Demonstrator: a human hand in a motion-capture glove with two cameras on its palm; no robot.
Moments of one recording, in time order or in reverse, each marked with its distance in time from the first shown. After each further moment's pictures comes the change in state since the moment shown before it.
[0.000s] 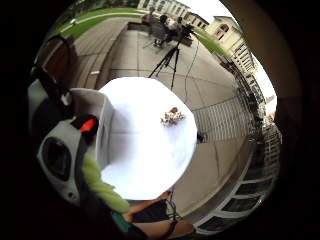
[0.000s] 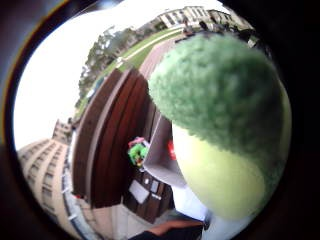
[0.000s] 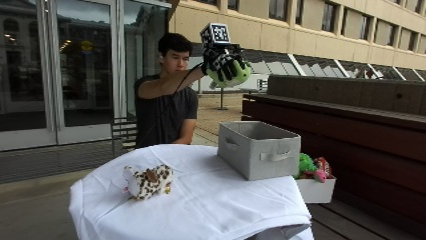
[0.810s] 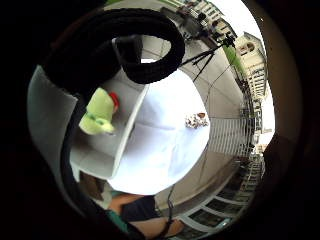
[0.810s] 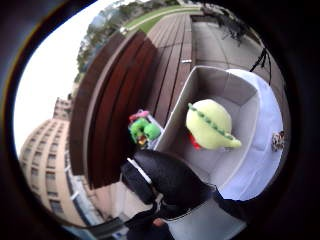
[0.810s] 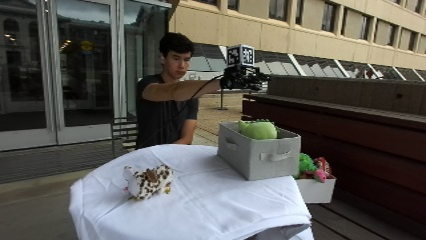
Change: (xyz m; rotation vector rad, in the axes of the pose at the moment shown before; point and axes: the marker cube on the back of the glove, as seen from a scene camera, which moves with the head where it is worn) arm -0.104 0.017 0.085 -0.242 0.045 -0.200
